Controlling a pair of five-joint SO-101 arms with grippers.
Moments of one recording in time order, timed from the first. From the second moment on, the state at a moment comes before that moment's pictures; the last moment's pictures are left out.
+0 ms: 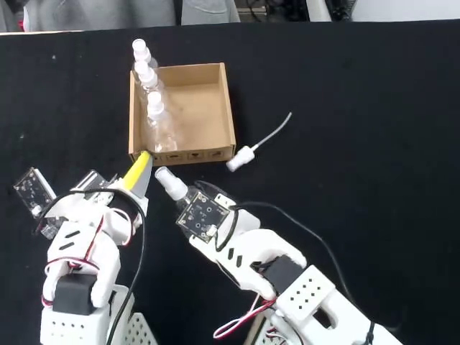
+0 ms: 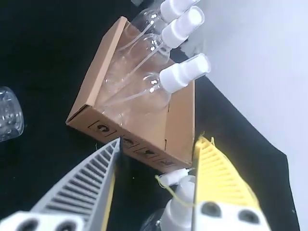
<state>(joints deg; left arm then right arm) 1.6 -100.4 78.2 51.4 43.3 -42.4 -69.1 88.7 19.3 20.9</state>
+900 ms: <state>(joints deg) 6.4 -100.2 81.2 50.4 40.1 -39.6 -69.1 88.7 19.3 20.9</state>
